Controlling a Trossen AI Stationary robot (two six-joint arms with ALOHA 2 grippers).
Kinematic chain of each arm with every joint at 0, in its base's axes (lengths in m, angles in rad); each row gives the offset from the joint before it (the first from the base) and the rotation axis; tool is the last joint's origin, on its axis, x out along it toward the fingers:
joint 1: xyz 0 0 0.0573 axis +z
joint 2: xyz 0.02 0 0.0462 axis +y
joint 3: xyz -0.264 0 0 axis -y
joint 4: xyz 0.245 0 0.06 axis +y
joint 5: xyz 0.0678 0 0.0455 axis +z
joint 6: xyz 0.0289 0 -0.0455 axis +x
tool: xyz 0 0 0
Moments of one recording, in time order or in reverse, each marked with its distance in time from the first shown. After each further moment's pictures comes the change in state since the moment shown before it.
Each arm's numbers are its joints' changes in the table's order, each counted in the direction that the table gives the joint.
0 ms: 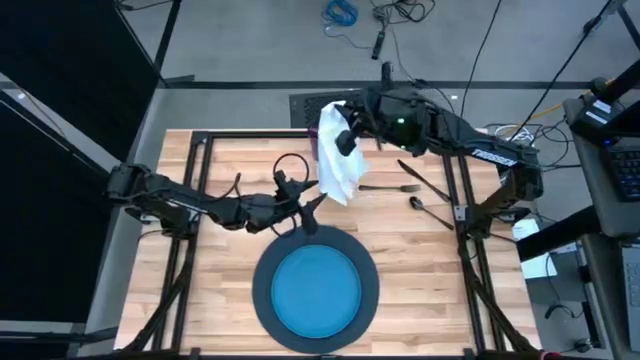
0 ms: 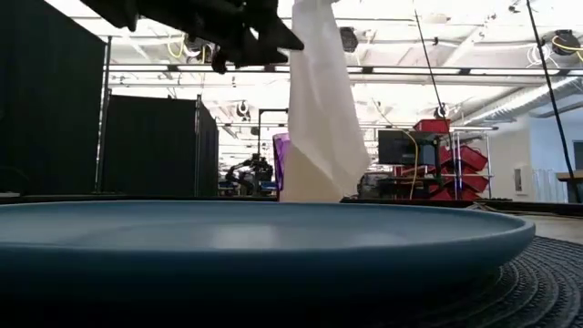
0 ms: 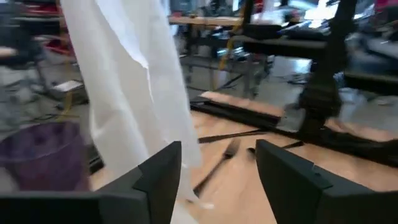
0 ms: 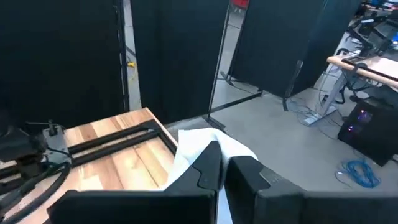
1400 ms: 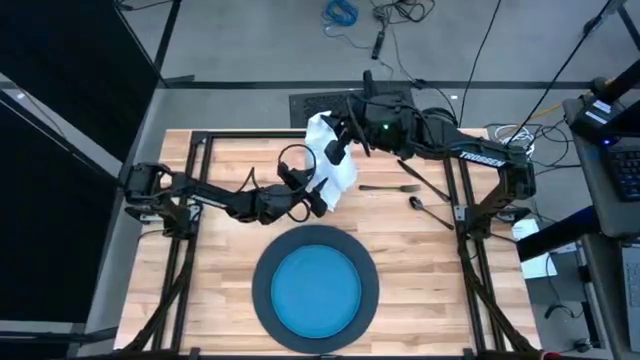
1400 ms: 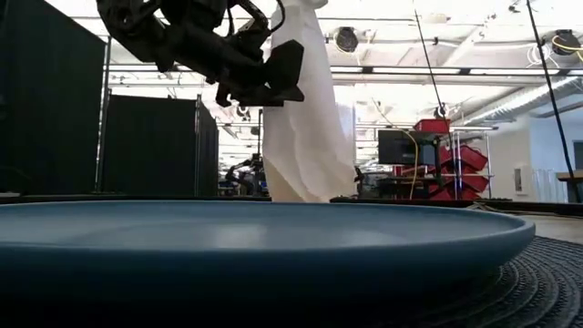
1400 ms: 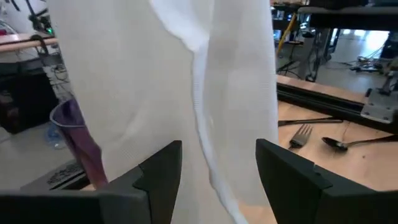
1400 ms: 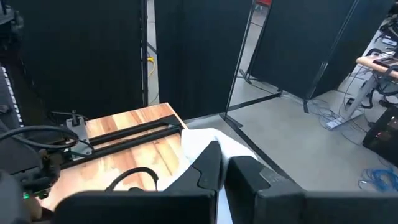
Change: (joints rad) left arm 0.118 0.143 0.015 -0.050 0.041 -0.027; right arm 0.017 0.043 0.000 -0.039 0.087 -0.008
